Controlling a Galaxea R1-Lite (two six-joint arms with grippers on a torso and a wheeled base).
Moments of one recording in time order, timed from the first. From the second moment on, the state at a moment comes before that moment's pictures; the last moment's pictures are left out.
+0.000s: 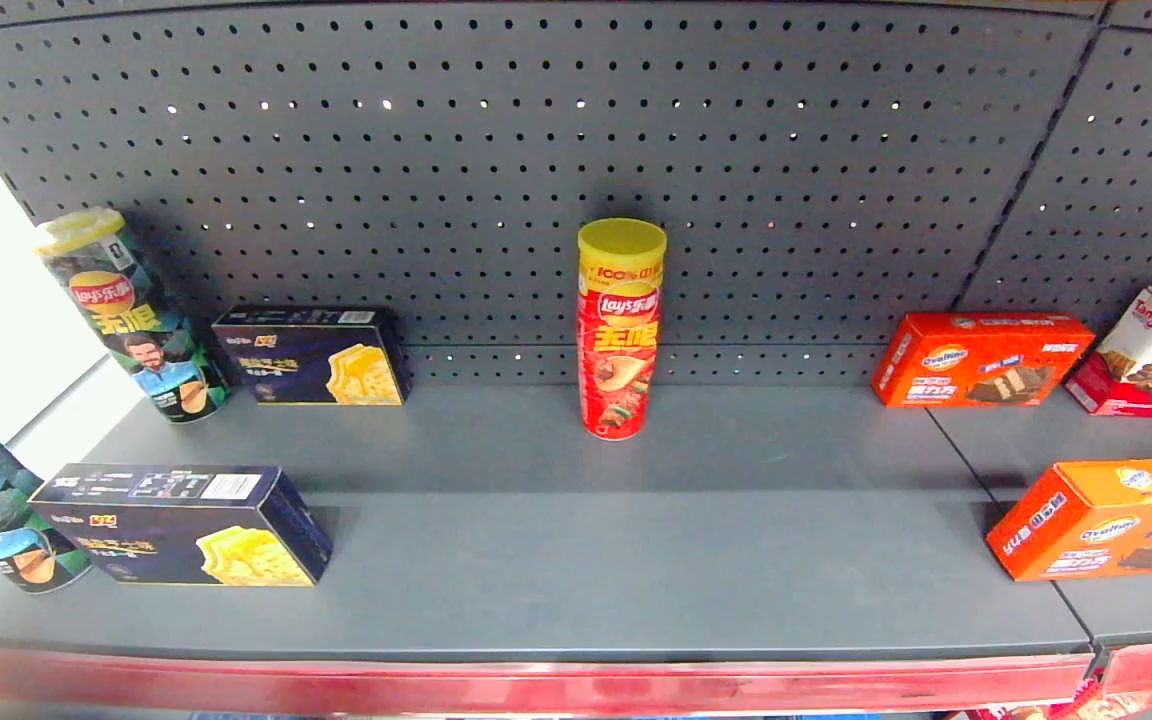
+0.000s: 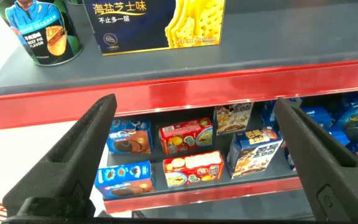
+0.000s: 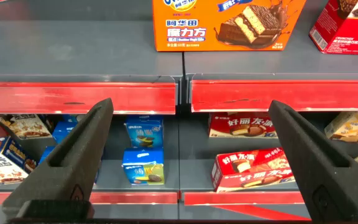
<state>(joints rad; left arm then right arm) 0.00 0.00 0.00 0.00 -0.11 0.03 -0.02 0.00 0.00 0.00 0.01 0.00</state>
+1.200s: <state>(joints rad) 0.00 0.00 0.00 0.00 -0.11 0.03 -0.02 0.00 0.00 0.00 0.01 -0.01</state>
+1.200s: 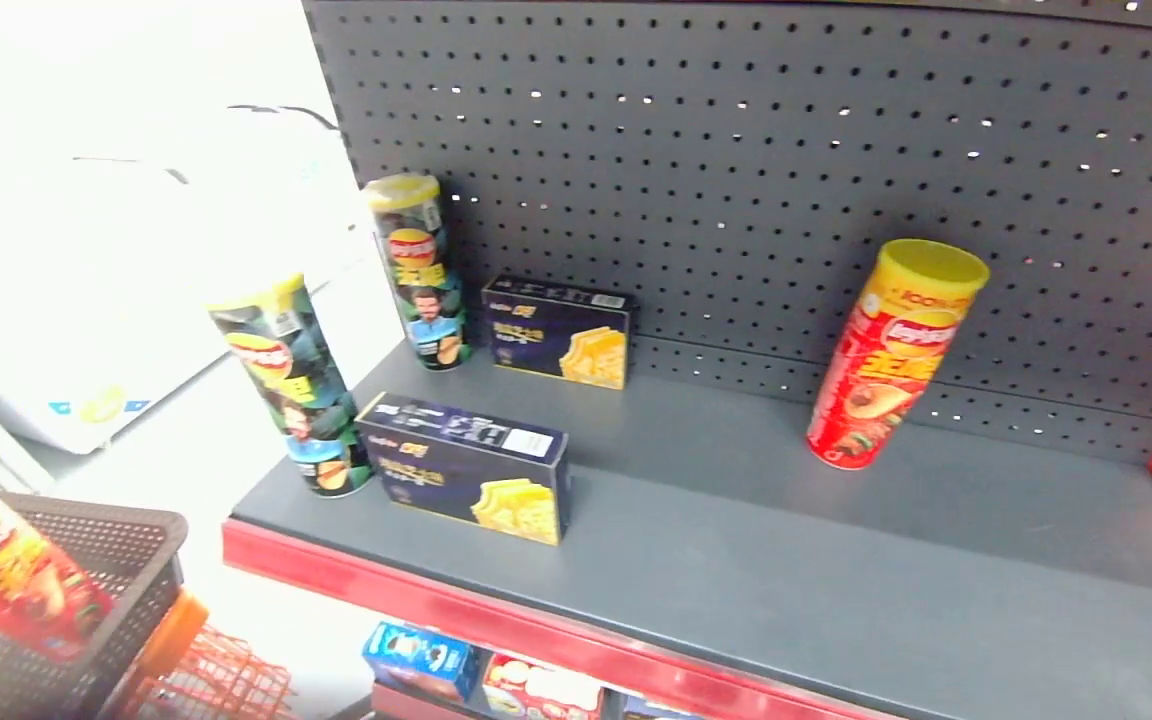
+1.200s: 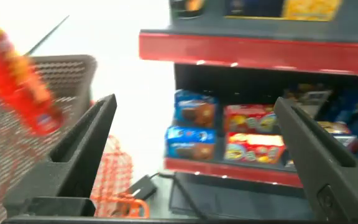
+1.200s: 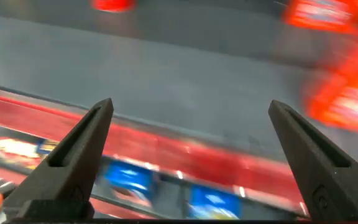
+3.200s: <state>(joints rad) 0.34 1.02 -0.24 -0.49 0.02 0.12 -0.02 0.00 0.00 0.00 0.01 -0.01</state>
